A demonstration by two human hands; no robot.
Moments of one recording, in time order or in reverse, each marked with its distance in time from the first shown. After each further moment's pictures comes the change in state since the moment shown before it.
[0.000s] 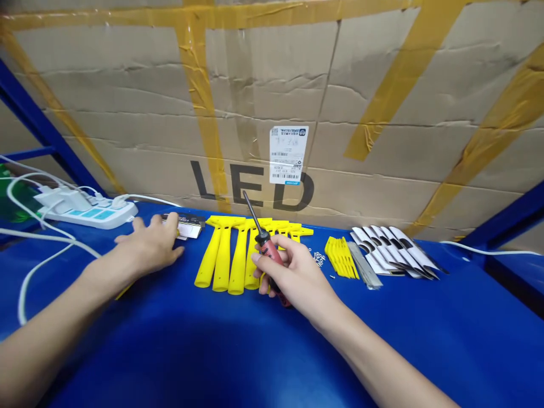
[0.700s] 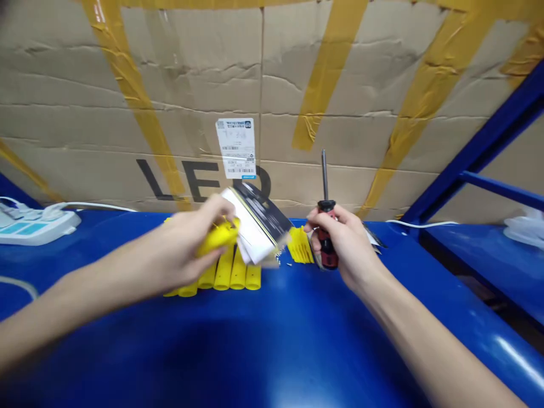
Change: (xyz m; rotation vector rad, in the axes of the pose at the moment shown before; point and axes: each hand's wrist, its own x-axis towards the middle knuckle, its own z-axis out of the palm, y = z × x) left_hand -0.048 0.105 -0.045 -0.448 0.212 1.016; right_hand -0.024 -0.005 -0.125 0.071 0.567 -0.101
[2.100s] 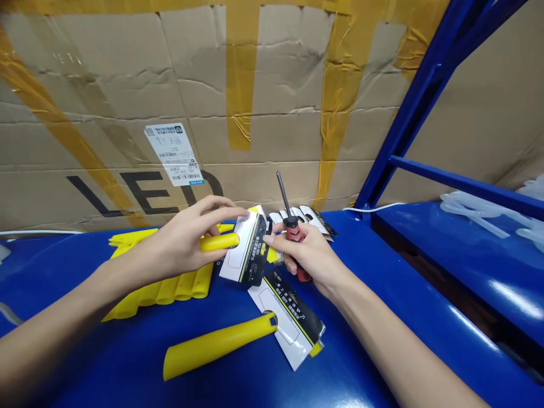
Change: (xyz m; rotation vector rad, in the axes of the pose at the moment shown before) left_hand 0.075 0.036 0.049 -0.065 0.043 0.309; right_hand -0.008 0.023 -0.066 -0.042 -0.202 0.049
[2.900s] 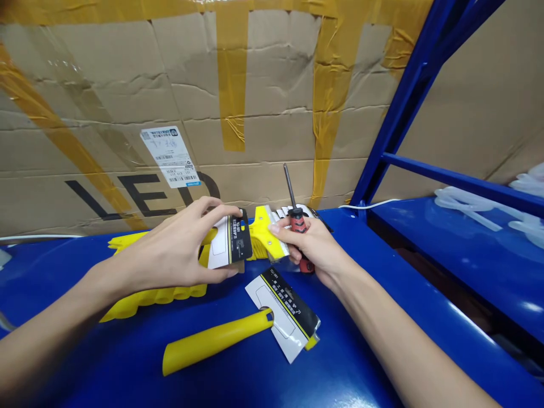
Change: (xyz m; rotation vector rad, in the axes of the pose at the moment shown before) left_hand -0.001 0.023 -0.009 0.212 -0.063 -0.116; right_hand 0.003 -0.004 -0.012 0.153 0.008 0.023
